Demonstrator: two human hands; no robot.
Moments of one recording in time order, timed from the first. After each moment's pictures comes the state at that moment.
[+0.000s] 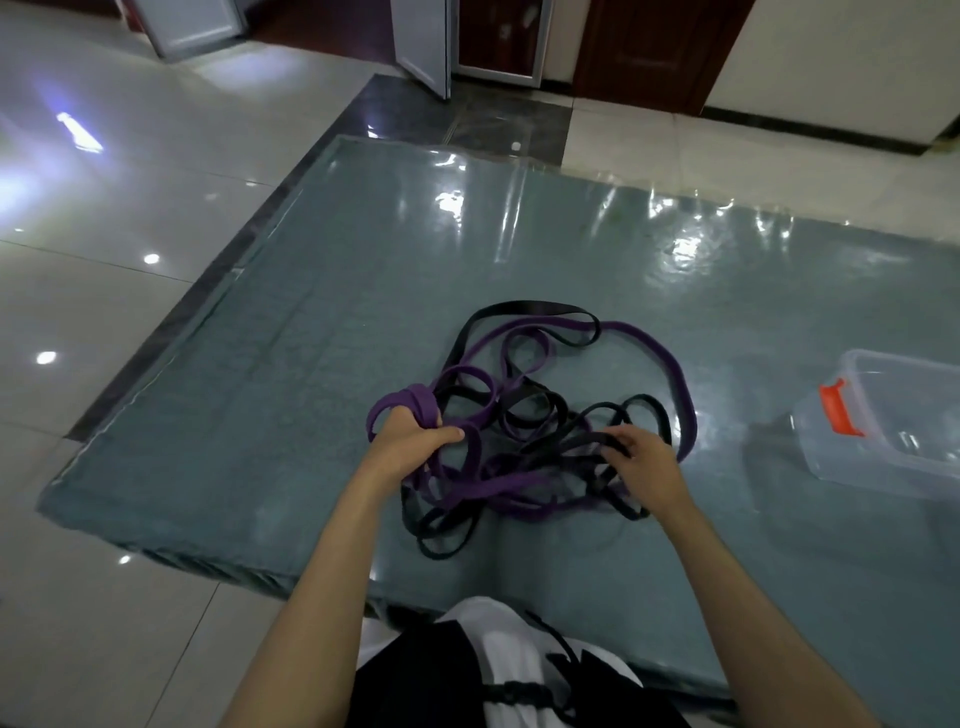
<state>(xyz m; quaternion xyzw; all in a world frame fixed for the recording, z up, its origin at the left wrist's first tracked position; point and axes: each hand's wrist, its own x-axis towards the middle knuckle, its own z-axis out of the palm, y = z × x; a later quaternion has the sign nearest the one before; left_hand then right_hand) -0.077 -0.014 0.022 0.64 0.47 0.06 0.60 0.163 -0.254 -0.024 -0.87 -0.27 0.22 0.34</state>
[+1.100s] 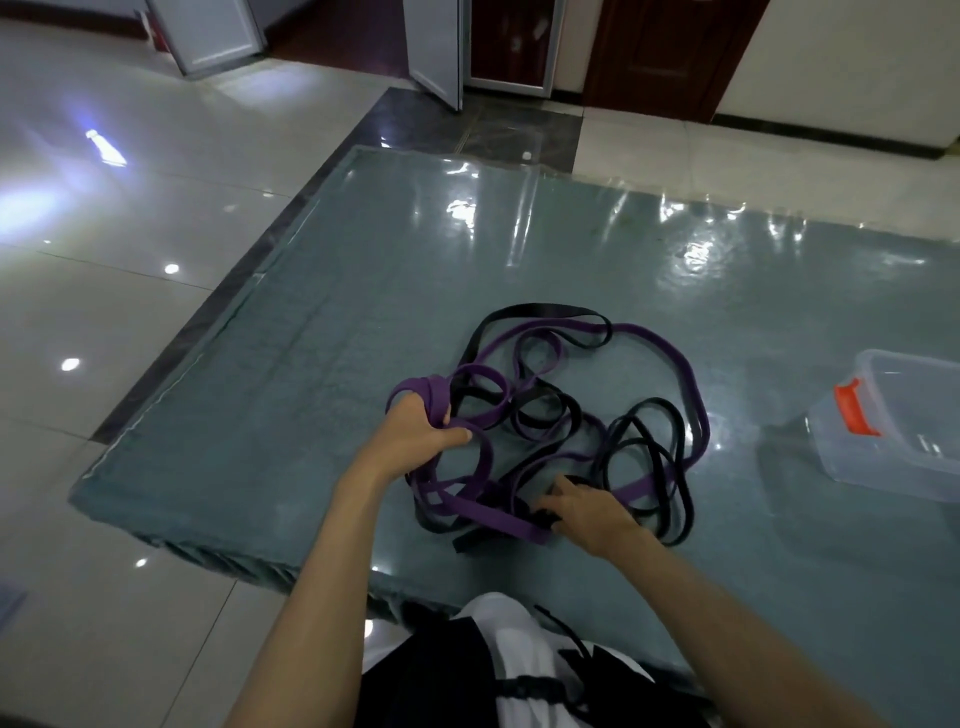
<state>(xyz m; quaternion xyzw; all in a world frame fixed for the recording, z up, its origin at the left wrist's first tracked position) -0.095 -0.007 0.044 0.76 0.38 0.05 0.53 0.091 -0.233 -0.060 -0.77 -0.58 0.25 -0.11</state>
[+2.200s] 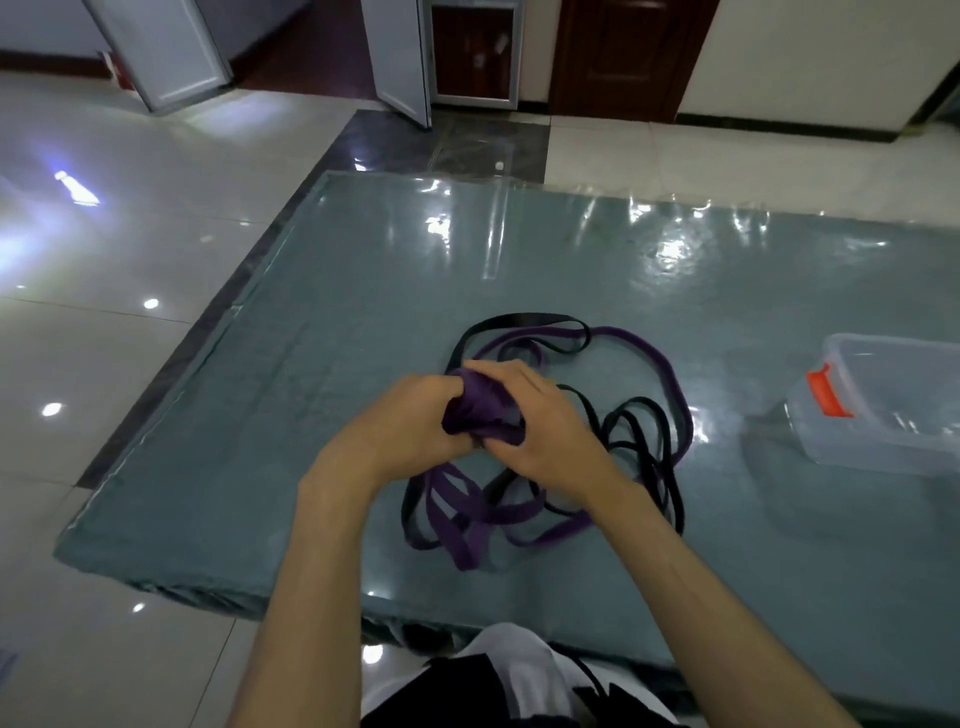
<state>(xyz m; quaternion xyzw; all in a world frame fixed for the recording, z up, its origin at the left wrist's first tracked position) -0.082 -0.031 0.161 0.92 0.17 0.01 0.36 0.061 -0.173 0.107 -0.70 -0.59 0.11 0.39</state>
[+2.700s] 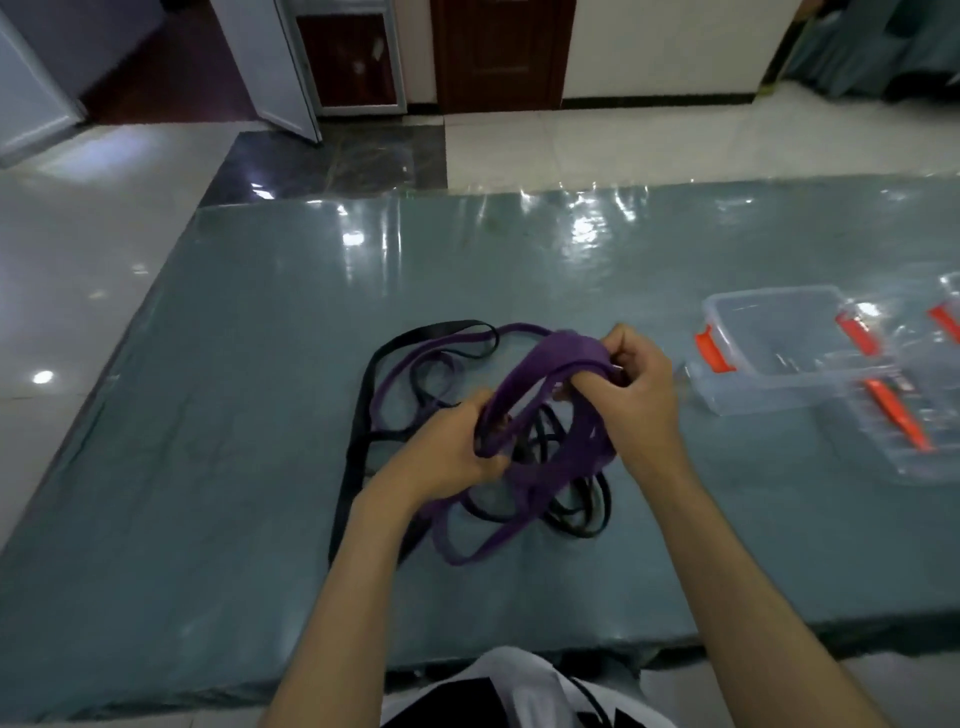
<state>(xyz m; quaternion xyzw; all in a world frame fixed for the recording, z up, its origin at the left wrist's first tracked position) 0.029 -0.101 0.112 0.88 0.07 -0.02 0.47 0.152 -0.283 0.140 -0.68 -0.25 0.05 0.69</state>
